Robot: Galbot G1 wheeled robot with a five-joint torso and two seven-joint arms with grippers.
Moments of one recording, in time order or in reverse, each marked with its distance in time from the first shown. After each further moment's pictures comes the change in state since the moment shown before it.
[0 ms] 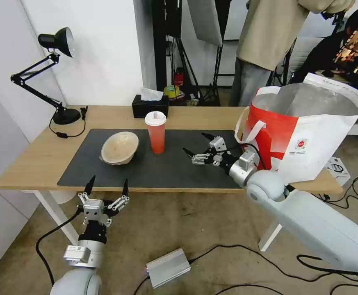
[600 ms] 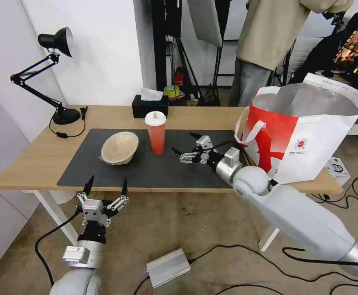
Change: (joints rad) left arm 0.005 -0.008 -0.003 -0.003 -0.001 -0.003 0.001; right arm 0.088 0.103 -0.098 -0.095 0.001 -0.006 0.000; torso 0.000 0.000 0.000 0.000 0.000
